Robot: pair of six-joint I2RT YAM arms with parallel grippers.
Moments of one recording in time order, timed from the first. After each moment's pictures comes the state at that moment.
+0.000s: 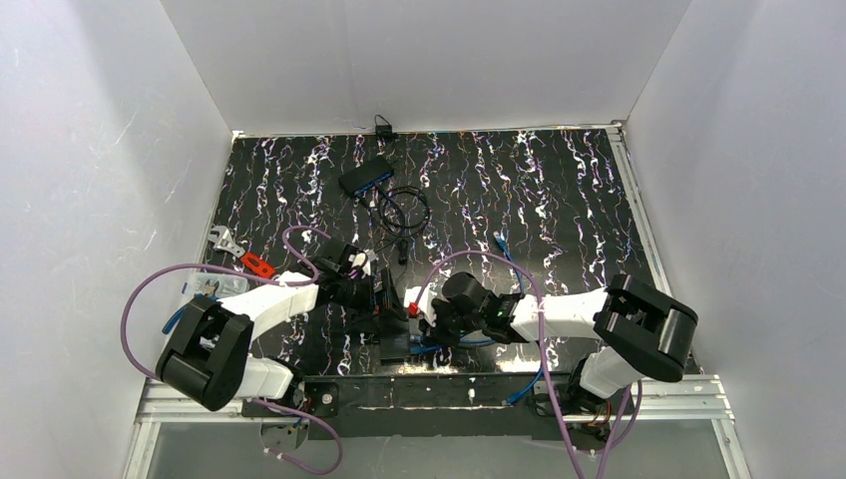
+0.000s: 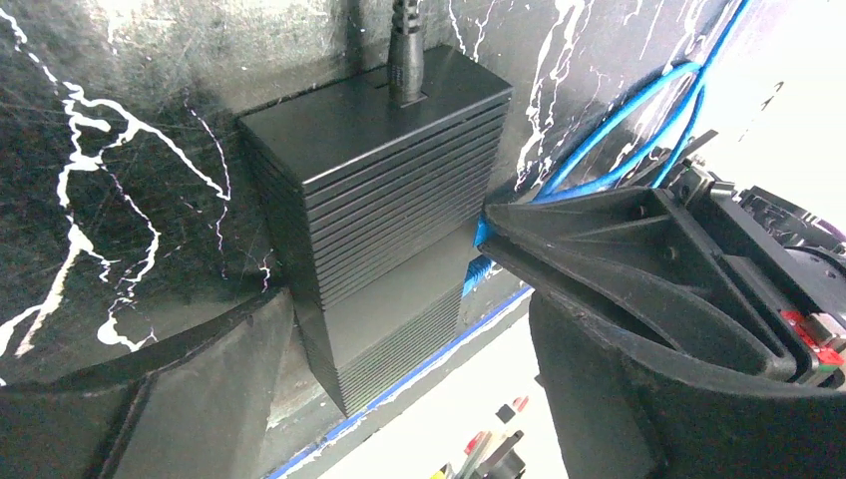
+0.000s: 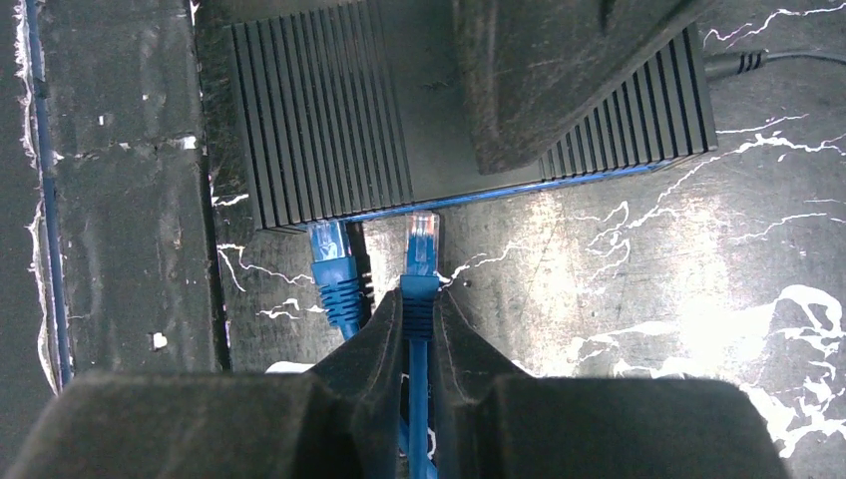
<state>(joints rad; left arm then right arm) -0.48 1.34 0.56 -0.38 0.57 -0.70 1.09 1.50 0.57 0.21 -0.36 -0.21</state>
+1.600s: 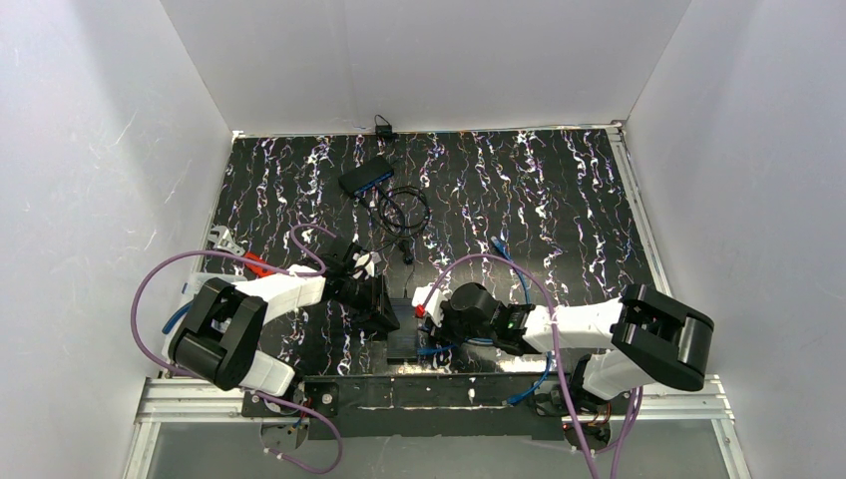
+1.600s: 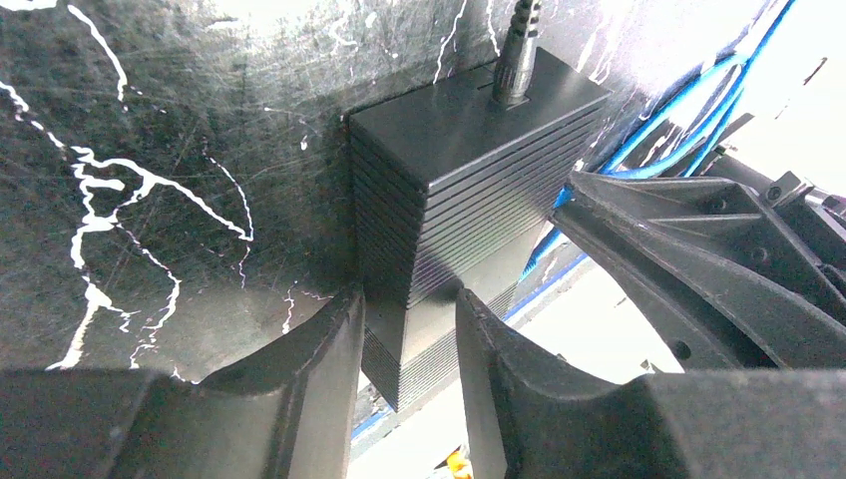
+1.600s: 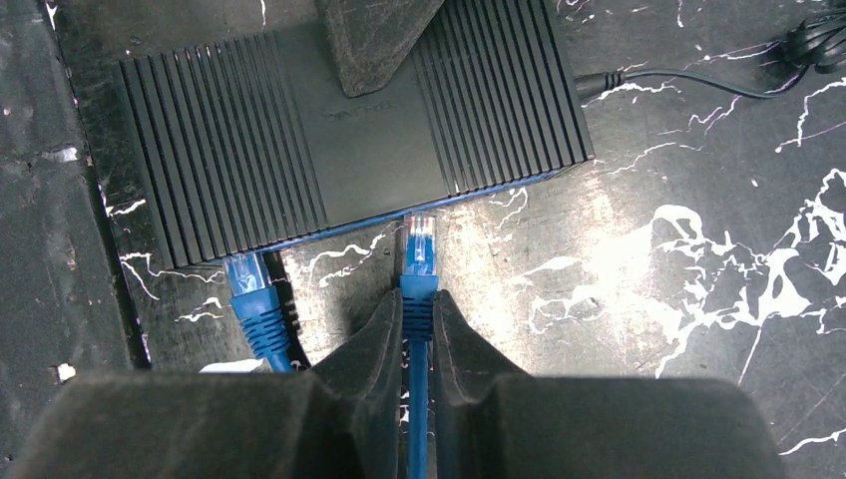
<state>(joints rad) -0.47 1.44 0.59 -0.39 0.61 -0.63 1.15 1.41 0.47 0.31 -0.10 -0.19</state>
